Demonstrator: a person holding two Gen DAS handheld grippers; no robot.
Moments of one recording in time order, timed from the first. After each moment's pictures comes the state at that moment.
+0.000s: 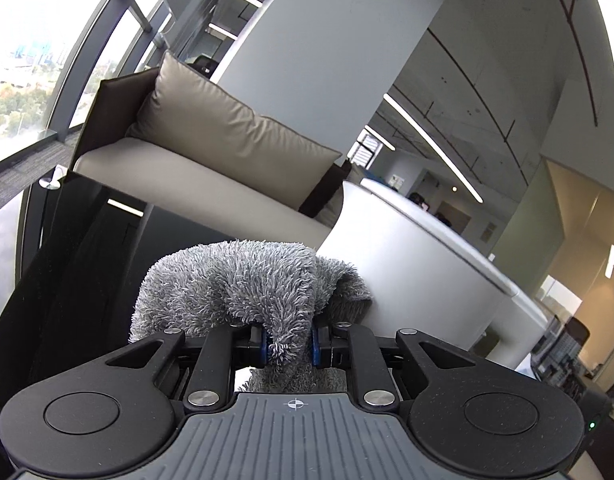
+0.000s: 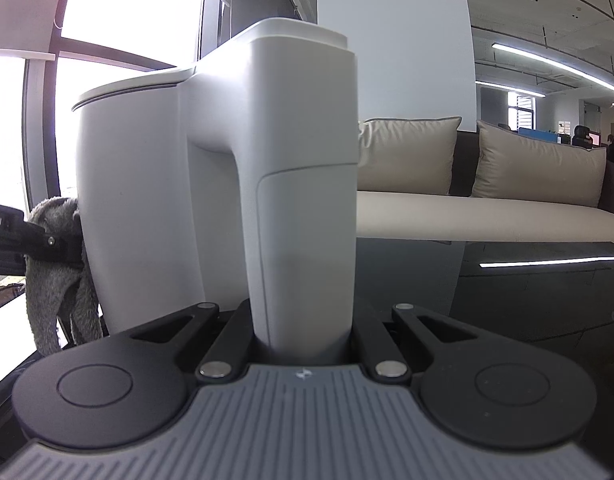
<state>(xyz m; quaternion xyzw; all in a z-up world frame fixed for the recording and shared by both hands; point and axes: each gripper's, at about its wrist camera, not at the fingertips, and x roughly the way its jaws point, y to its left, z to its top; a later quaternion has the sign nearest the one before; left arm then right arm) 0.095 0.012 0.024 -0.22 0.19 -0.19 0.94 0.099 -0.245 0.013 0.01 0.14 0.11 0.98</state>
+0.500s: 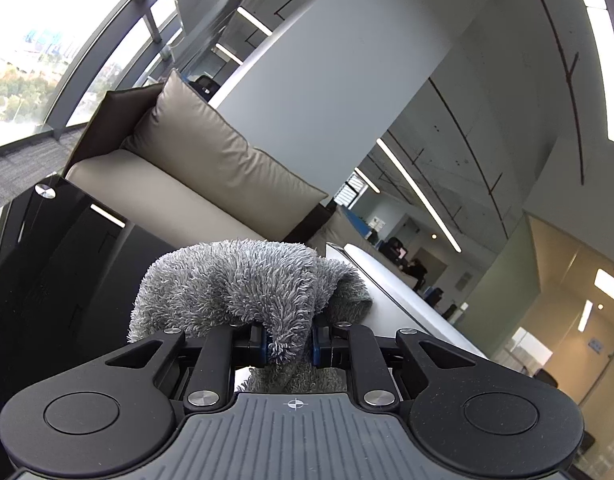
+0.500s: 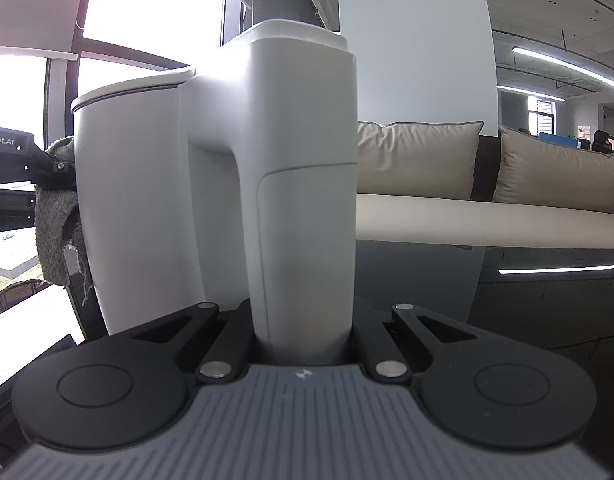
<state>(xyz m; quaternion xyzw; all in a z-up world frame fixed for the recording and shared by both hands) 0.098 0.041 0.034 -0.31 0.16 -0.21 0.91 0.095 -0.233 0.017 0.01 0.14 0.14 0.98</state>
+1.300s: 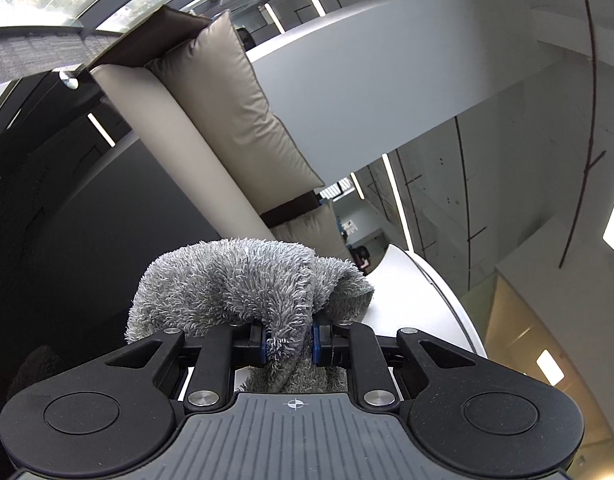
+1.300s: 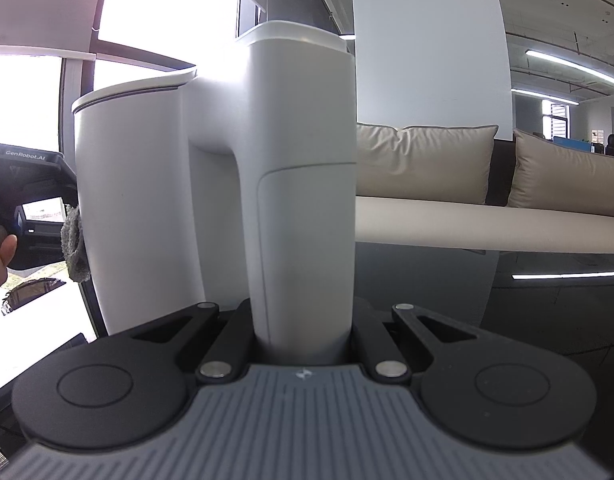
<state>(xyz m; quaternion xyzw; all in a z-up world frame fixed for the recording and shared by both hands) 0.153 0.083 -0.036 -0.46 0.21 -0.23 0.83 0.099 -0.233 0.014 0.01 0.13 0.16 0.98</state>
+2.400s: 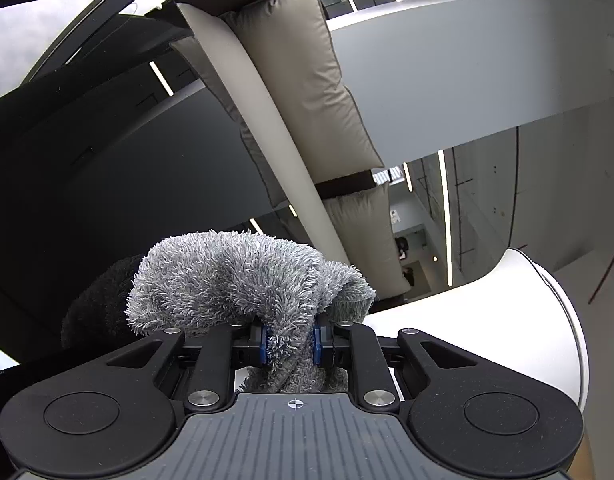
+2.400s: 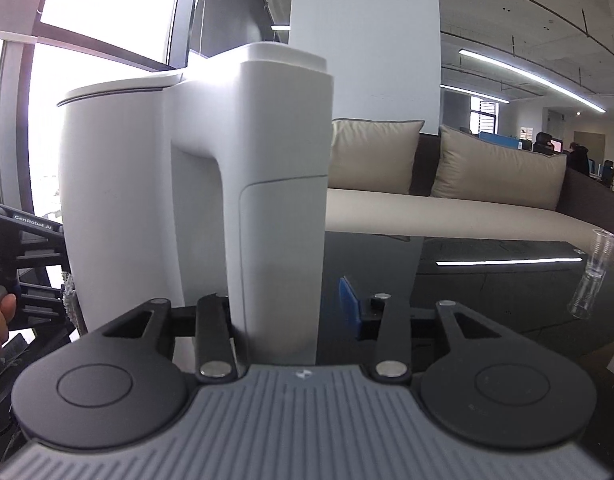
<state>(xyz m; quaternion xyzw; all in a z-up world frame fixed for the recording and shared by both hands) 0.181 0.086 -0.082 -0.50 0.29 -0.19 0.80 0.058 -0.211 0.024 -0.02 0.15 0.02 0.99</state>
